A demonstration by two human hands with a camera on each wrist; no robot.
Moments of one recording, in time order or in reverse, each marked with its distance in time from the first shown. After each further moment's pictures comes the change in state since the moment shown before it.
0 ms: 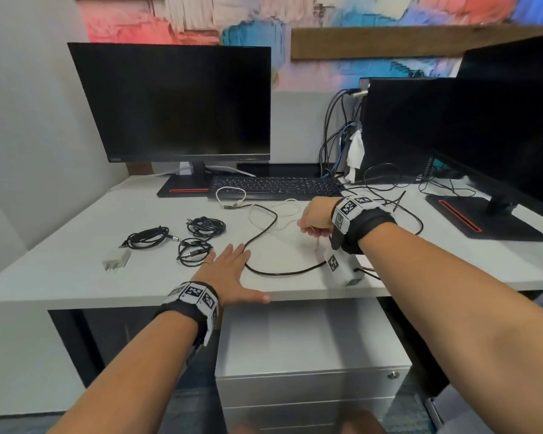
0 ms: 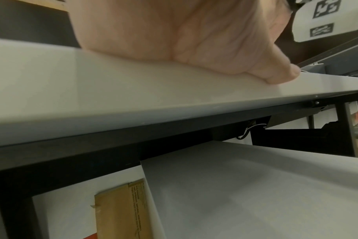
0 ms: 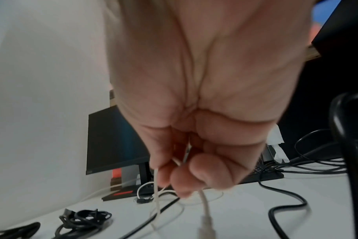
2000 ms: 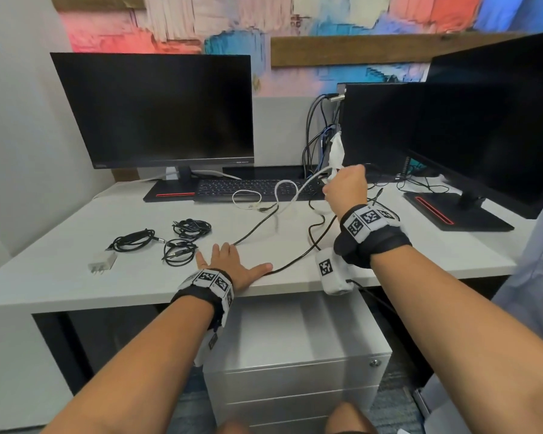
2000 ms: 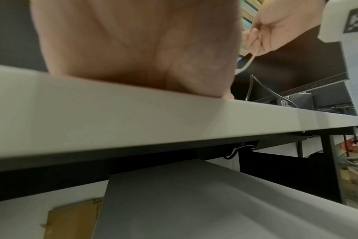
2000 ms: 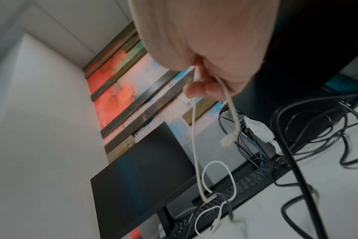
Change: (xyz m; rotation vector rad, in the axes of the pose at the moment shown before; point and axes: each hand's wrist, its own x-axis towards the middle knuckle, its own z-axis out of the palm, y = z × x) left_hand 0.015 0.046 -0.007 -0.075 -0.030 -0.329; right_hand -0.028 0.048 -0.015 0.568 0.963 0.042
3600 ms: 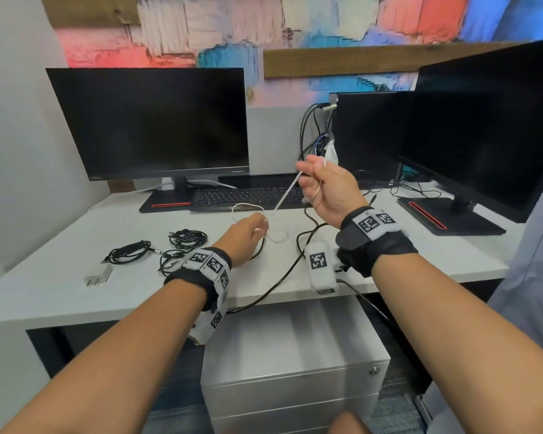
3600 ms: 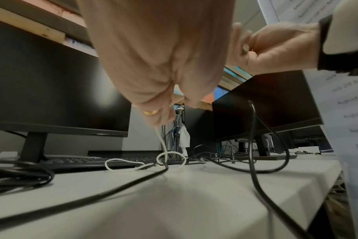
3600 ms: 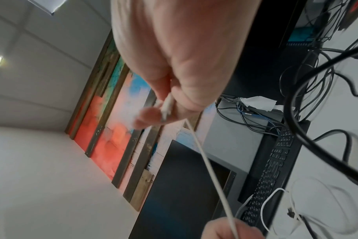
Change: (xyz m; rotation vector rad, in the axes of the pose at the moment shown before) left_hand 0.003 0.024 -0.062 -0.450 0.322 0.557; right_hand -0.026 -0.034 -0.020 1.256 -0.422 0.189
